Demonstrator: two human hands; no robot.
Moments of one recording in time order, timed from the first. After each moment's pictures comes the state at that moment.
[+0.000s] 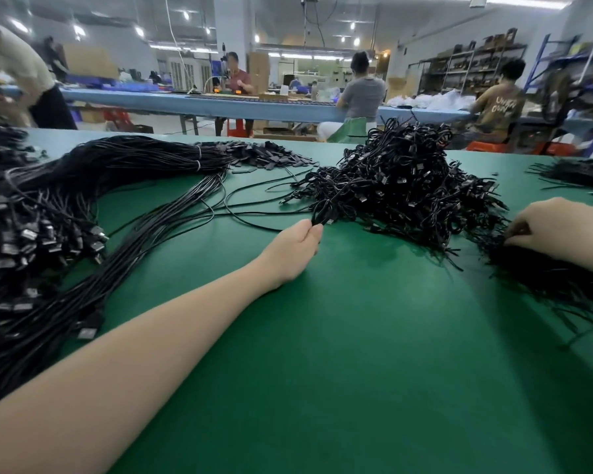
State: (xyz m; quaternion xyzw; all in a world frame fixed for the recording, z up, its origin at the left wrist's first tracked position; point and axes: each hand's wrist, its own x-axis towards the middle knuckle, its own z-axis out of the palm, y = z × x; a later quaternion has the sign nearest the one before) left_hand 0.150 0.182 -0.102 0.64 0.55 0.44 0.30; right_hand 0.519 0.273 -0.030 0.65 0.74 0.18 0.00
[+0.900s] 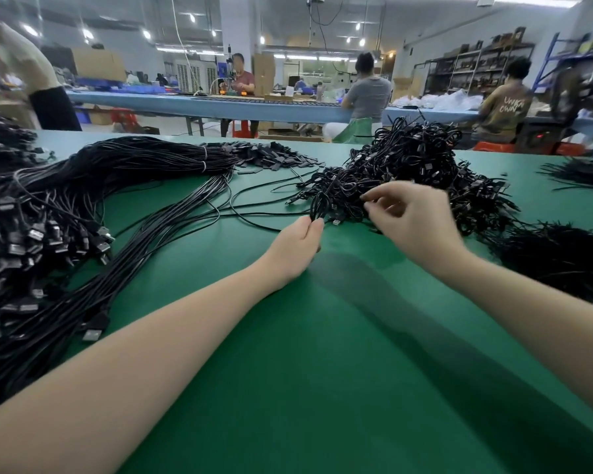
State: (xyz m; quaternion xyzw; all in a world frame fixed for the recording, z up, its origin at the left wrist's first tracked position) left_hand 0.149 0.184 -0.100 0.60 0.56 0.49 0.29; right_hand 0.332 0.201 -0.046 0.39 0.79 -0.07 -0.46
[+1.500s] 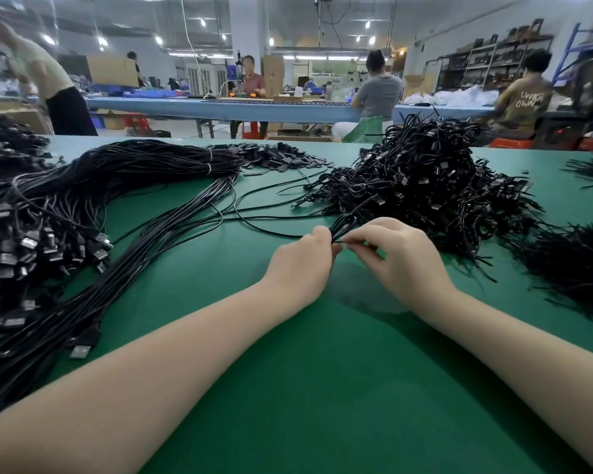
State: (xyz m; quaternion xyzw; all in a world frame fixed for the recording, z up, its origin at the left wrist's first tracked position) left_hand 0.160 0.175 -0.101 0.70 0.67 0.25 -0.03; right_hand 0.317 0.199 -0.088 0.28 0.85 0.02 -0.44
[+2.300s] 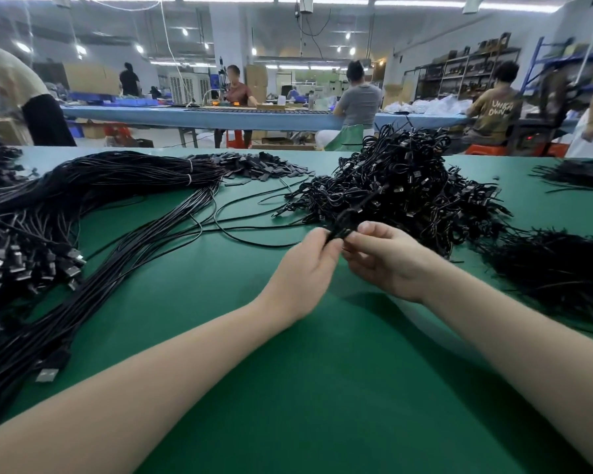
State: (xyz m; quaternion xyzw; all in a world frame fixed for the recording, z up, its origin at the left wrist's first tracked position) left_hand 0.183 0.162 -0.094 0.70 0.49 0.49 0.14; right_hand 0.331 0.216 -0.070 0.31 0.48 -0.72 -0.40
